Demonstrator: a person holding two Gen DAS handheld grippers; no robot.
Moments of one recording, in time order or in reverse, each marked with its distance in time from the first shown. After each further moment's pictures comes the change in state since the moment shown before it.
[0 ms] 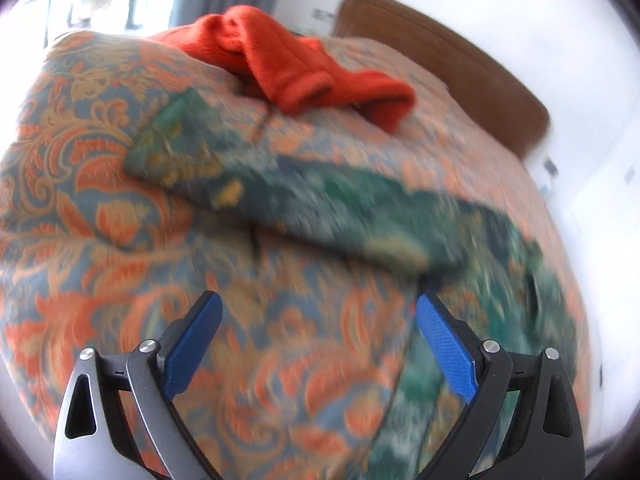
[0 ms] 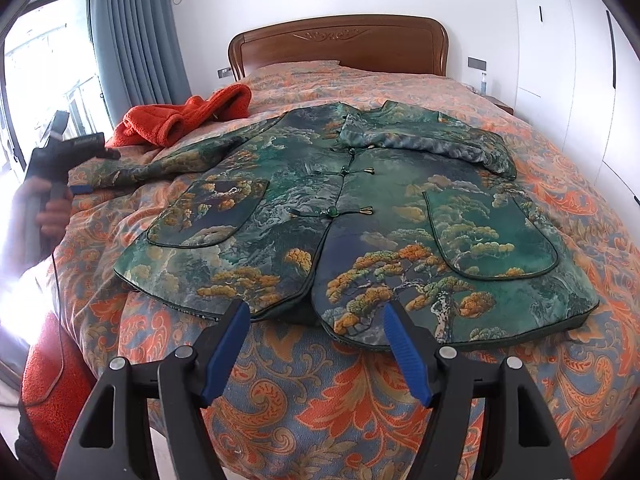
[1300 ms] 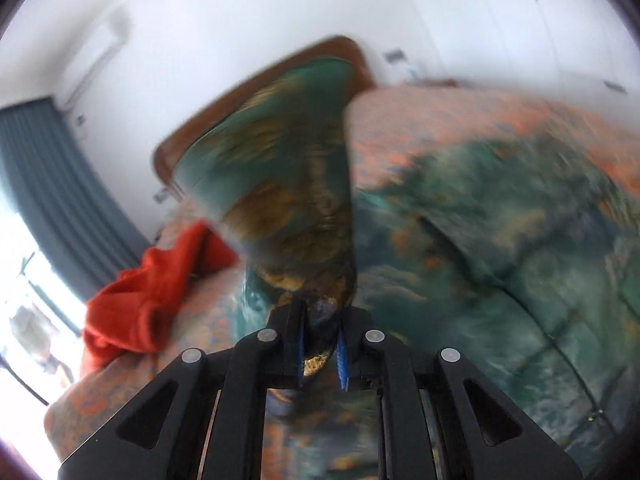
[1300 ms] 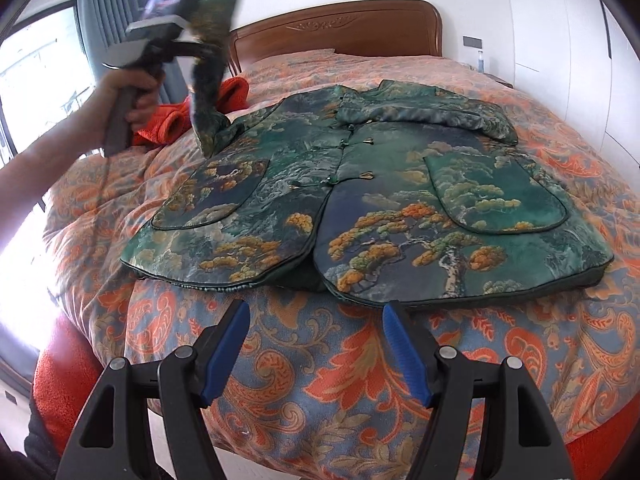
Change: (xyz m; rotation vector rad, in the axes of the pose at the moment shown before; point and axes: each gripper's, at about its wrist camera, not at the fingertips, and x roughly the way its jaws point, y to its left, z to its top) left arm 0.023 -0.303 -0.113 1.100 -0.268 0.010; right arm 0.001 -0.009 -0.025 0.073 0.031 0.041
